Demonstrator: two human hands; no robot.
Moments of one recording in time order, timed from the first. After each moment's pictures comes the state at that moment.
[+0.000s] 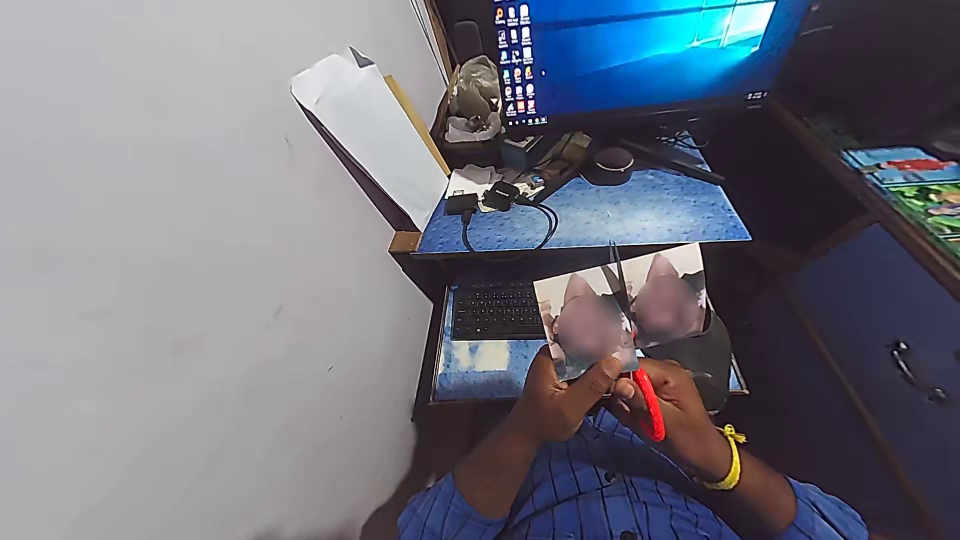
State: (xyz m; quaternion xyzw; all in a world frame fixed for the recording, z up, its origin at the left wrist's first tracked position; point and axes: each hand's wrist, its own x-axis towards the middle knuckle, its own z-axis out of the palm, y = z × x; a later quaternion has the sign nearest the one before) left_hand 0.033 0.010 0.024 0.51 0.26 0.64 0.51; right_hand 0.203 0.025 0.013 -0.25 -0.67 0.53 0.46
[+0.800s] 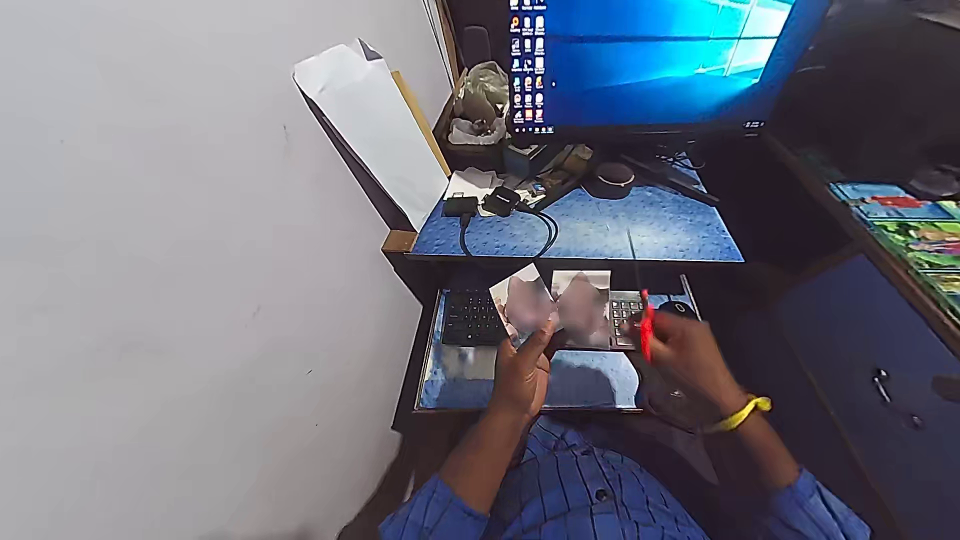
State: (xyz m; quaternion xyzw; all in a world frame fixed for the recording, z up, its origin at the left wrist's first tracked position) left_hand 0.021 0.051 -0.014 0.17 0.32 0.73 0.58; right_hand 0.248 0.098 0.021 -0.53 -0.77 0.24 0.27
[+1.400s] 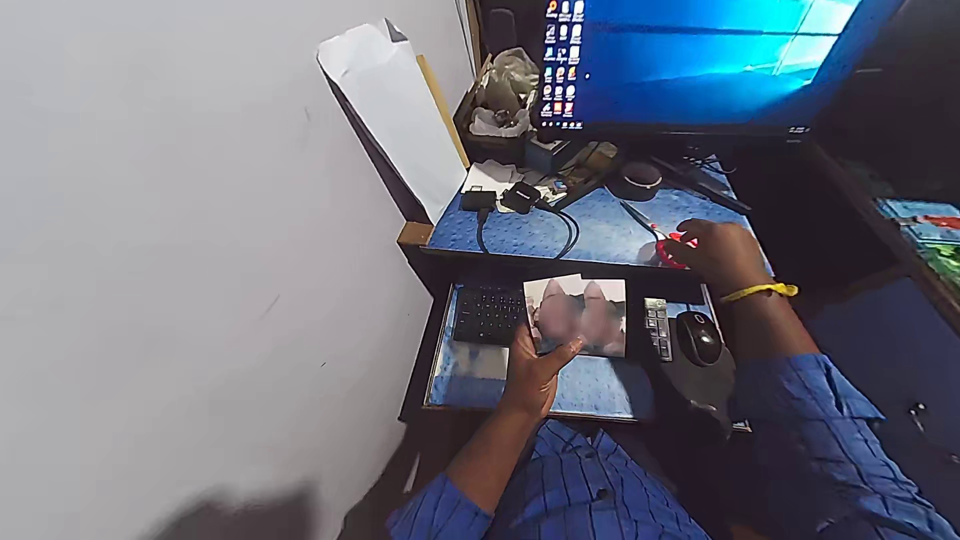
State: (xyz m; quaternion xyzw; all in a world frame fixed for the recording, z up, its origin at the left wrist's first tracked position) left_hand 0.009 0.057 -0.022 0.22 0.31 0.73 0.57; right_hand 0.260 0.262 0.052 -0.60 -0.78 0.05 0.14
